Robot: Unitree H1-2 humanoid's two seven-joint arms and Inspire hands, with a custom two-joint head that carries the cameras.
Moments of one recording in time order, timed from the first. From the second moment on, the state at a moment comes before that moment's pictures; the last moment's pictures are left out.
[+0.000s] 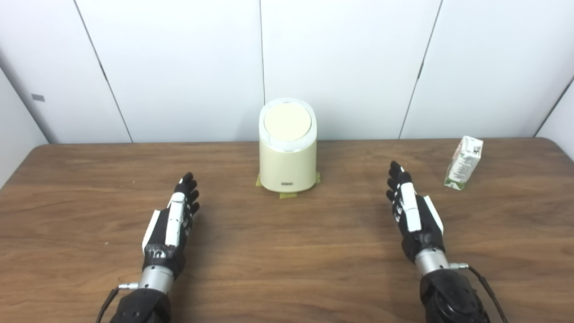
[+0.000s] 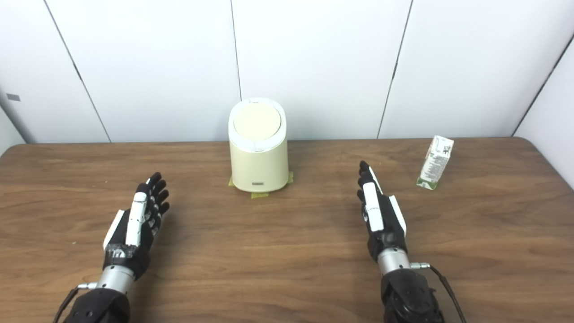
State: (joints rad) left arm -0.06 0.06 0.09 -0.18 -0.11 0.25 -0.07; right arm -0.11 -0.04 -0.04 -0.11 0.06 0.22 -0.03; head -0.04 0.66
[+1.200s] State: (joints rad) left arm -0.38 0.14 0.01 -0.18 0.10 0.42 -0.04; right arm -0.12 -0.04 -0.04 -0.13 0.10 0.24 -0.01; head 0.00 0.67
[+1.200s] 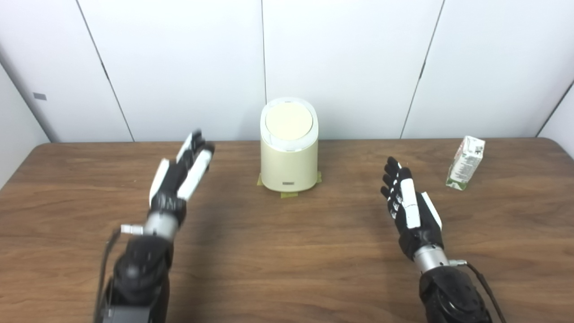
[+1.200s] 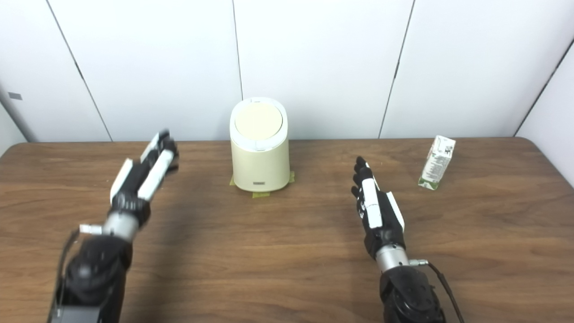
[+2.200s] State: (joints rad) left arm -0.93 0.17 -0.33 0.56 0.47 0.36 -0.02; right arm -0.12 -0.01 -0.03 -0.15 0.08 0.25 -0.01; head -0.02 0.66
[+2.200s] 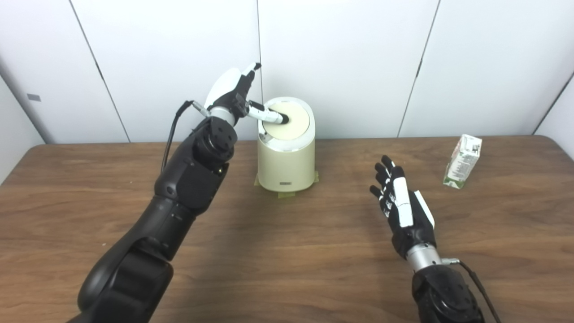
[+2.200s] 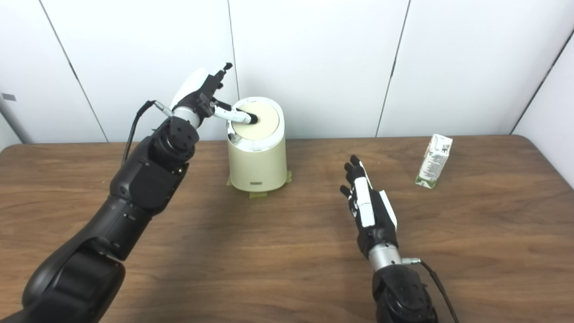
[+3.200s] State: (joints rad) left arm -0.98 0.28 -0.61 0.62 0.84 0.19 0.03; right arm -0.12 0.03 -0.01 -0.20 0.08 0.29 -0.01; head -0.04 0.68
